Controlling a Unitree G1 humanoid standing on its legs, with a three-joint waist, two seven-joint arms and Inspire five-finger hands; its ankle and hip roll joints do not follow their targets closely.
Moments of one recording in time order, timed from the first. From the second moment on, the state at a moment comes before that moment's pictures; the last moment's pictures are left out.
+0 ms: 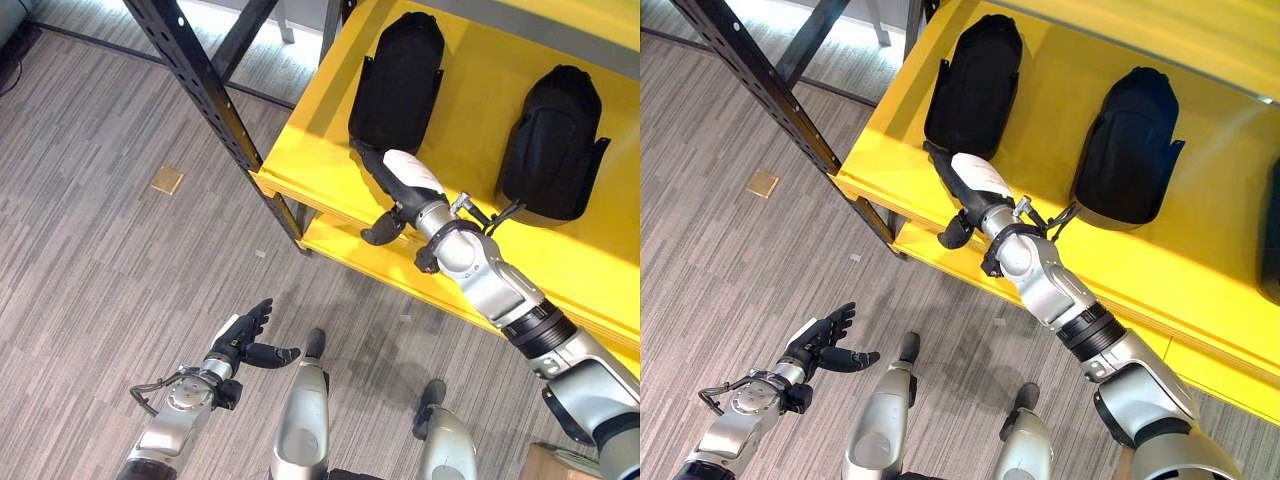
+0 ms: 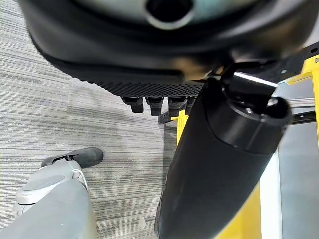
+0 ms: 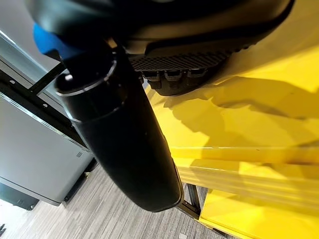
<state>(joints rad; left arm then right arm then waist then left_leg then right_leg) 0.02 0.53 -0.16 0.20 -0.27 0.13 -0.10 -0.84 -0.56 0.58 0.16 -0.24 0.24 0.01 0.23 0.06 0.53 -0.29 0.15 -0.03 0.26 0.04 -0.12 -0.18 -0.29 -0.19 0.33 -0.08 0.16</state>
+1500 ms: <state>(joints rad) 0.18 0.29 -0.07 0.26 -0.70 0.07 -0.17 -0.09 -0.62 0.39 -0.26 0.20 0.27 0.34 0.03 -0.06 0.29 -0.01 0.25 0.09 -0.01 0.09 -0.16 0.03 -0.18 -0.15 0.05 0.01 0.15</state>
